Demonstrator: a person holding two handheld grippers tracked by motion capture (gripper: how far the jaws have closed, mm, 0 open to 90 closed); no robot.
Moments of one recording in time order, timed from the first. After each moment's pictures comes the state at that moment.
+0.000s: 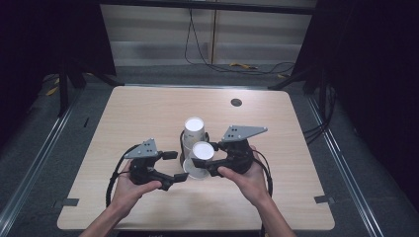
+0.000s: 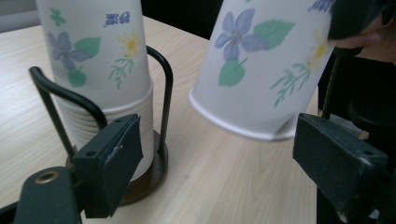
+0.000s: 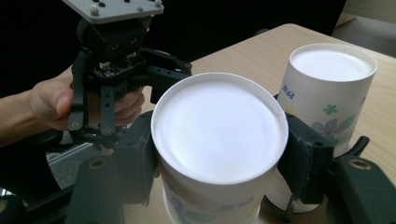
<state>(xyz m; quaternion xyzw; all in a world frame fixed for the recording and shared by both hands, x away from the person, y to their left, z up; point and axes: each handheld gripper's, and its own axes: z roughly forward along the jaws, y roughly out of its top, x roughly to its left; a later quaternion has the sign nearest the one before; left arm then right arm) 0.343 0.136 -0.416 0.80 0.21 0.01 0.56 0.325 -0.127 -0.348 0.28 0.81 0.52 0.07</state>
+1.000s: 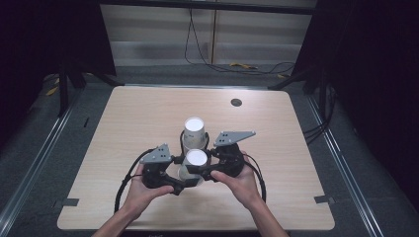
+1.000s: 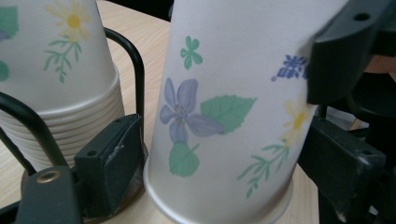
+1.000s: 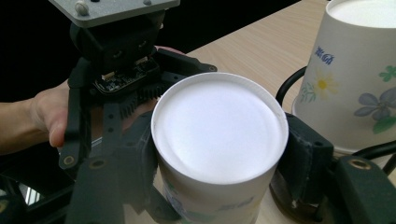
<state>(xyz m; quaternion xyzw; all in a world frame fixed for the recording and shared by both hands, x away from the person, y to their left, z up) 0.341 0.112 -0.434 0.81 0.19 0.00 0.56 0.332 -0.114 -0.377 0.29 0.81 0.51 0.03</state>
